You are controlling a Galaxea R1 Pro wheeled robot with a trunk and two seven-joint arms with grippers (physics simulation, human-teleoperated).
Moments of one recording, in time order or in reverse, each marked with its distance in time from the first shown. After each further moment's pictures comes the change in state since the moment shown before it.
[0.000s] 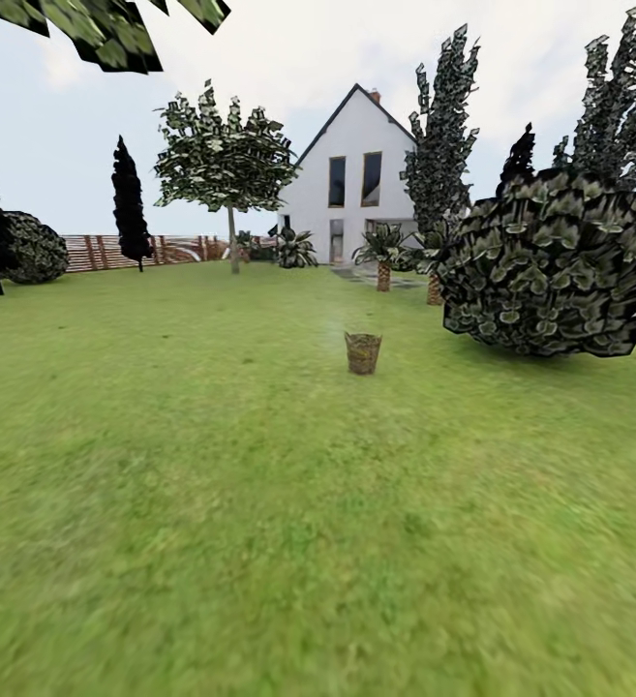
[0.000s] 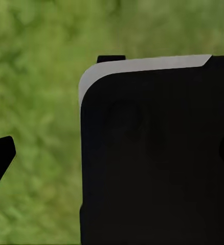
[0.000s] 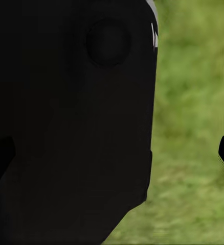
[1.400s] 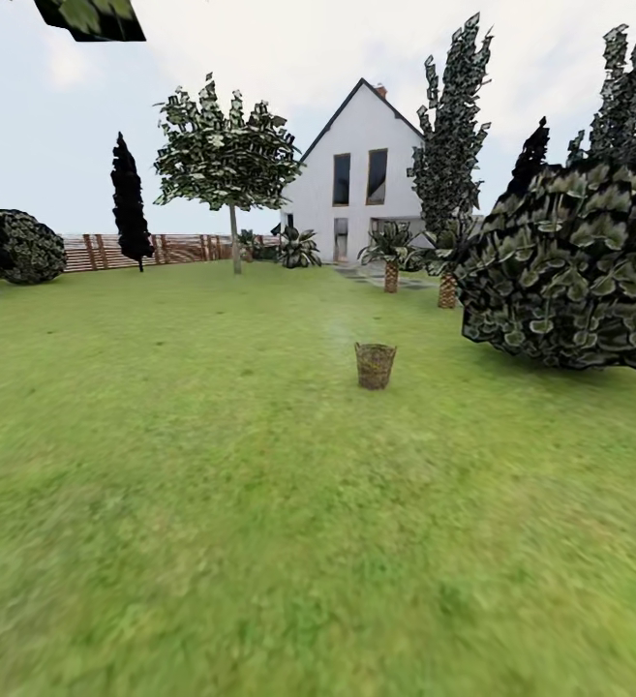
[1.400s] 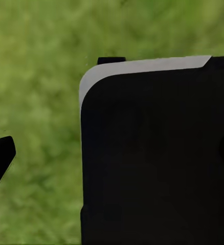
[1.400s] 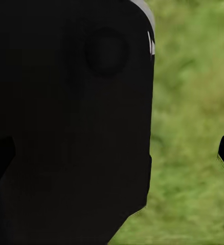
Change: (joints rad) left arm 0.000 0.000 -0.005 0.001 -0.001 -0.011 0.001; right arm 0.000 -0.002 -0.005 -0.015 -0.008 -0.001 -0.001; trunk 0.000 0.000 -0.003
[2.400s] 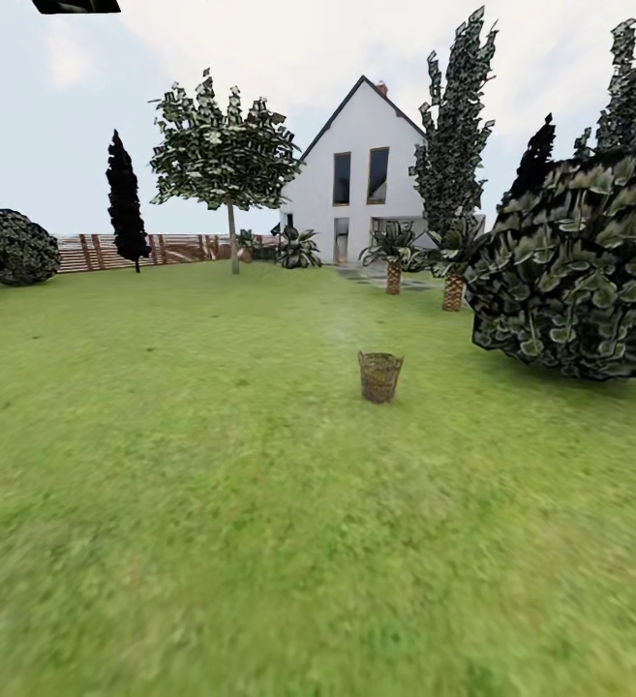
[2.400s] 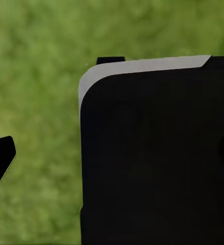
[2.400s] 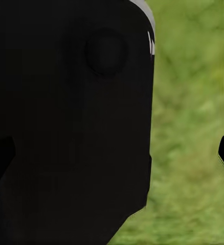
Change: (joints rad) left arm 0.000 -0.002 -0.002 0.000 0.000 0.000 0.002; right arm 0.000 0.000 0.000 0.000 0.000 0.000 0.001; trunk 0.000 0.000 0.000
